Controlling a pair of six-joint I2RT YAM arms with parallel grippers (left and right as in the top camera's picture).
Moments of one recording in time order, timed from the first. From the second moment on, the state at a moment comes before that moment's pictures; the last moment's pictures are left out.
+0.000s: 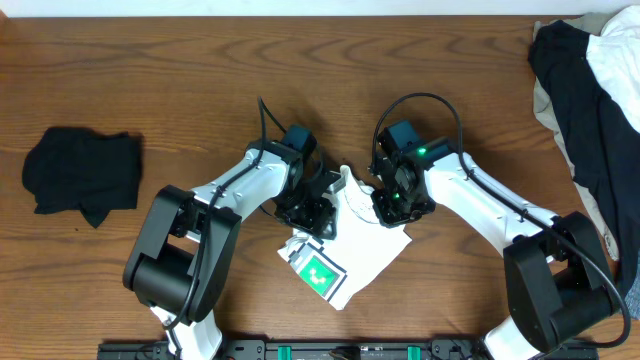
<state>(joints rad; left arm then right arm) -0.45 1.89 1.11 -0.87 0.57 0.14 0.47 1.76 1.12 -0.91 -0.23 0.17</state>
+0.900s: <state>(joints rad) -0.38 1.90 1.17 -0.81 0.47 0.10 0.47 1.76 1.12 -0.92 -0.23 0.17</state>
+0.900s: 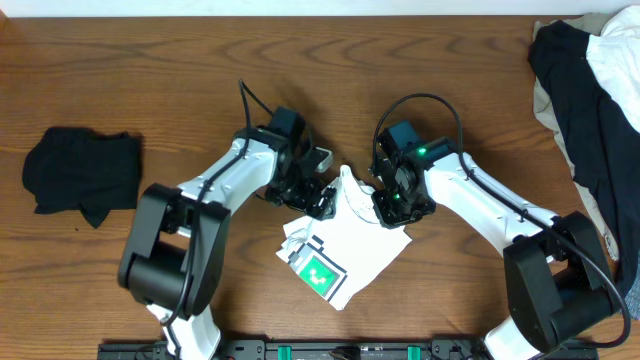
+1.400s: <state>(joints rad) -0.42 2.03 1.20 -0.84 0.78 0.12 0.47 1.76 1.12 -0.93 -0.23 0.17</state>
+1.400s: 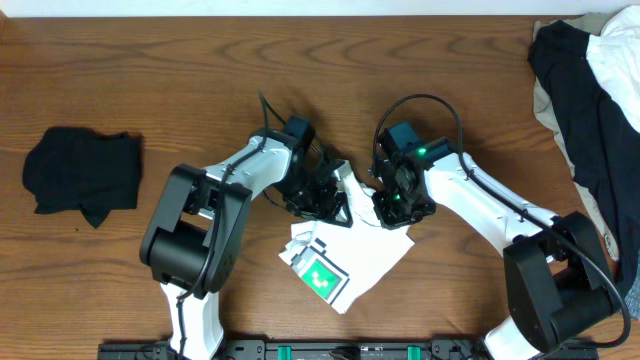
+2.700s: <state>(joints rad) 0.09 1.51 1.18 -0.64 -0.07 -0.07 0.11 1.29 1.23 -1.19 -0.12 0.09</state>
